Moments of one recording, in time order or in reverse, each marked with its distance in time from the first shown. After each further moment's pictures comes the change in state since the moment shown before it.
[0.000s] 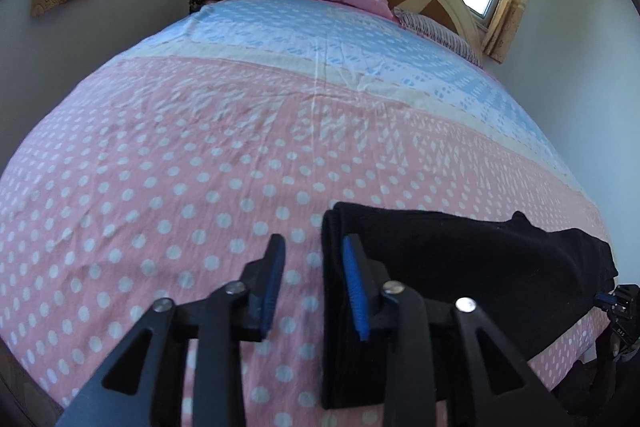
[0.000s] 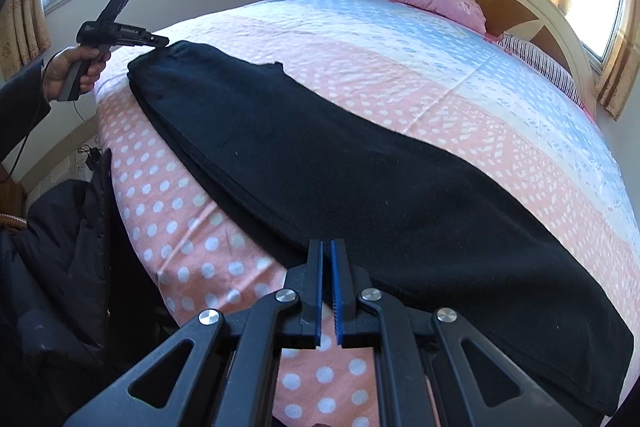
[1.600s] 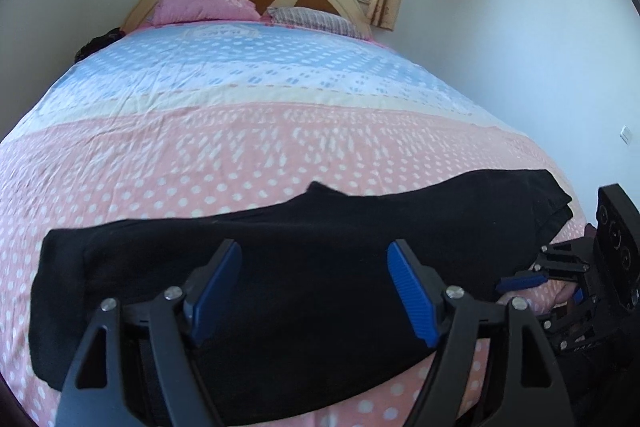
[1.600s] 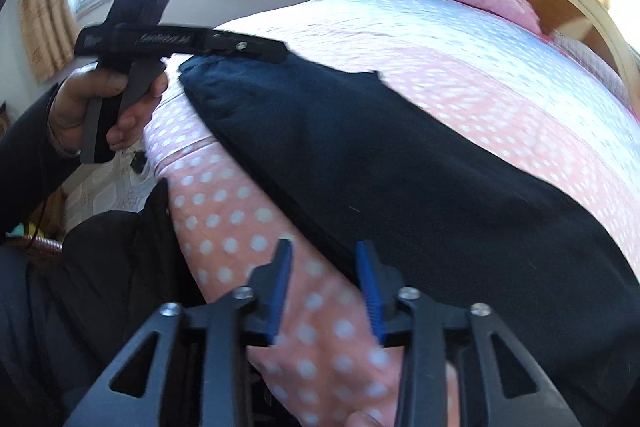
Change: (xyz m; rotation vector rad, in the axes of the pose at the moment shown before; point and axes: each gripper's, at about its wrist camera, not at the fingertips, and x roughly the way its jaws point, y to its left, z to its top) left arm 0.012 -0.204 -0.034 0.304 -0.021 -0.278; right arm 0.024 0.037 0.018 0.056 0.008 0.164
